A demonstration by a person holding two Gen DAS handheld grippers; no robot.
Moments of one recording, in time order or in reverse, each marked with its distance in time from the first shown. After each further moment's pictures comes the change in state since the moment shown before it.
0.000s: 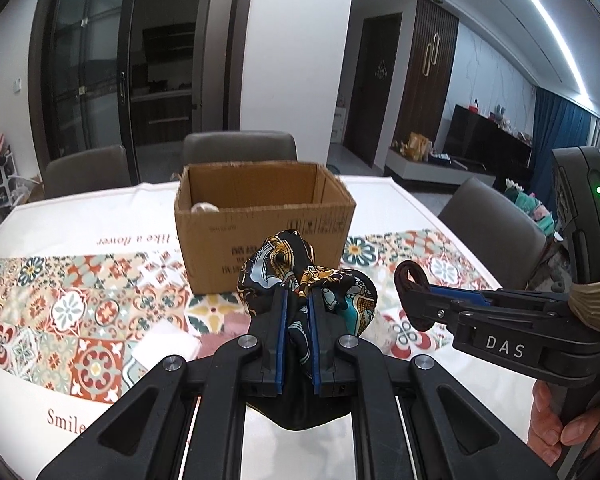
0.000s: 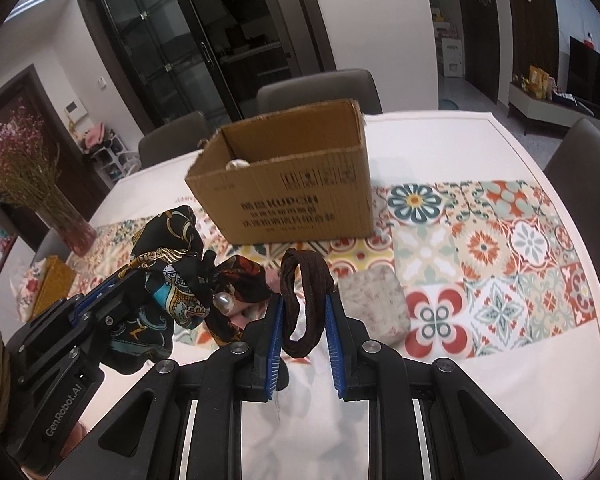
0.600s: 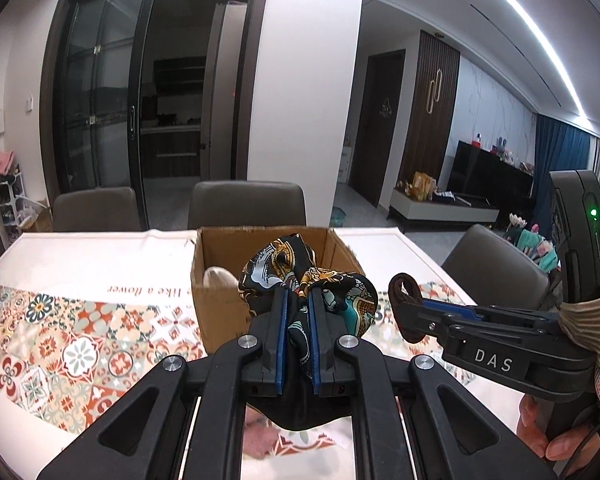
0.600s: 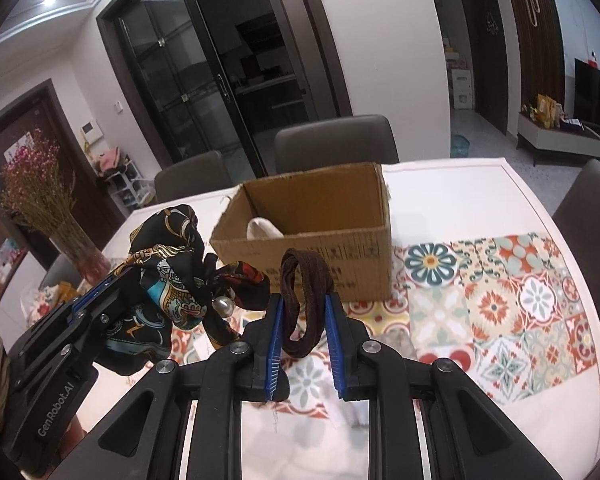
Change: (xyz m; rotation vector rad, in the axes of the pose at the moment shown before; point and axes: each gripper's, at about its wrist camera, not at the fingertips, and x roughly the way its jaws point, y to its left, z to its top) left arm -0.018 0.010 0.046 -0.015 -0.149 0.018; right arm -0.014 0.019 0.047 -0.026 -0.122 0.038
